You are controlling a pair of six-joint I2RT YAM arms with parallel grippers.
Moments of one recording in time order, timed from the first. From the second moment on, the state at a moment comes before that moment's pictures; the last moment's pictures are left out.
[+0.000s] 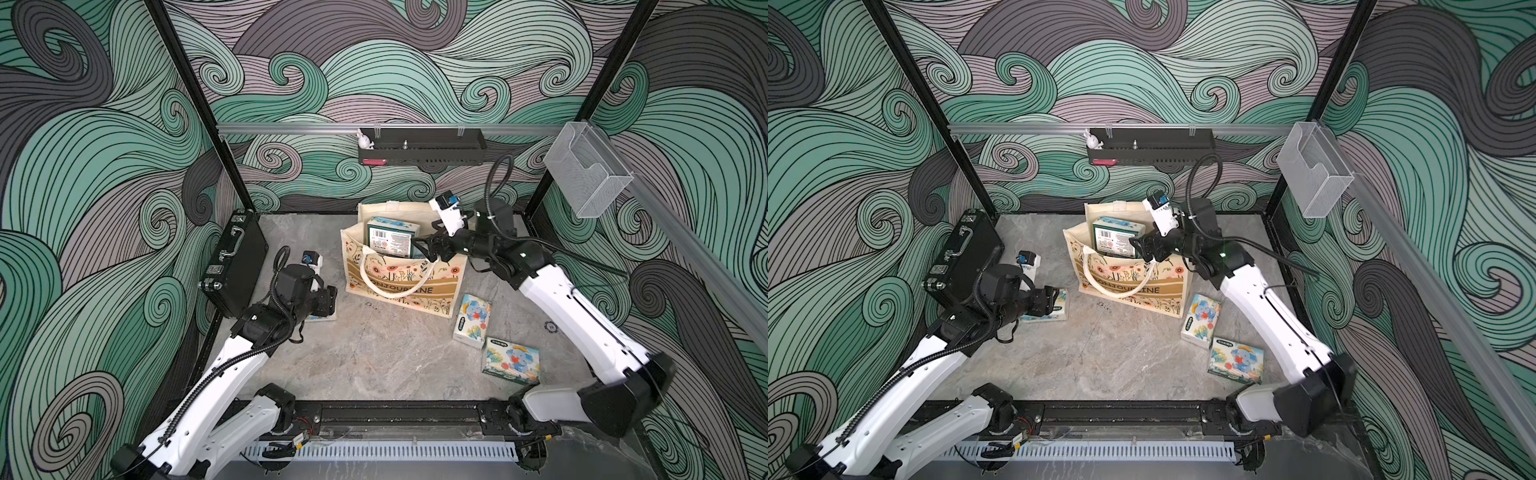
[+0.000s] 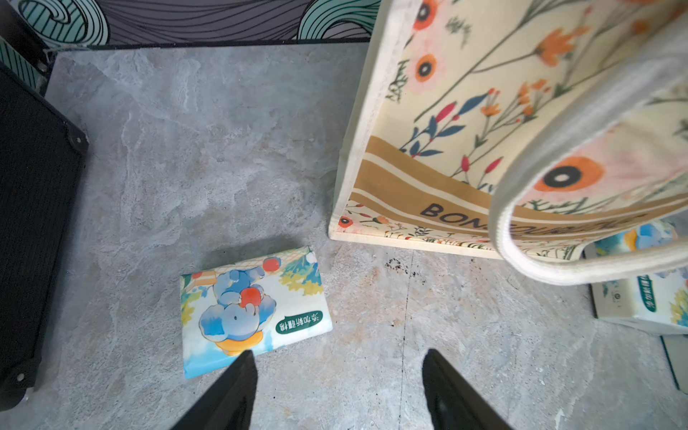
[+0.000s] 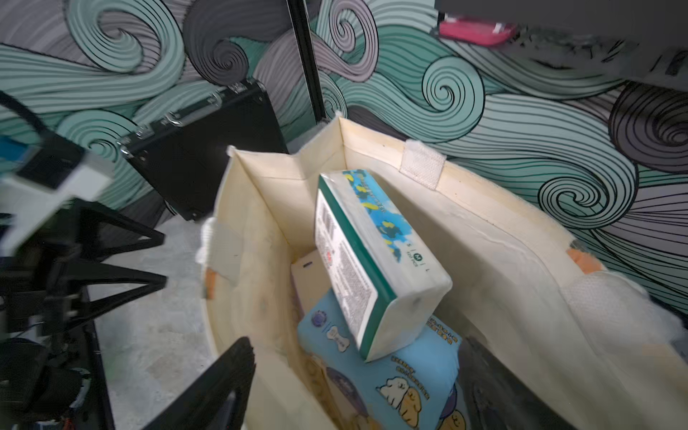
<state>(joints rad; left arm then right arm) -0.41 0.91 0.89 -0.73 -0.12 -0.26 0.52 1.27 1.38 -0.47 -0.34 -0.05</state>
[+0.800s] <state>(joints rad) -0.03 1.30 0.96 -0.71 0.16 -0.43 1.10 1.71 1.01 0.15 -0.14 0.53</state>
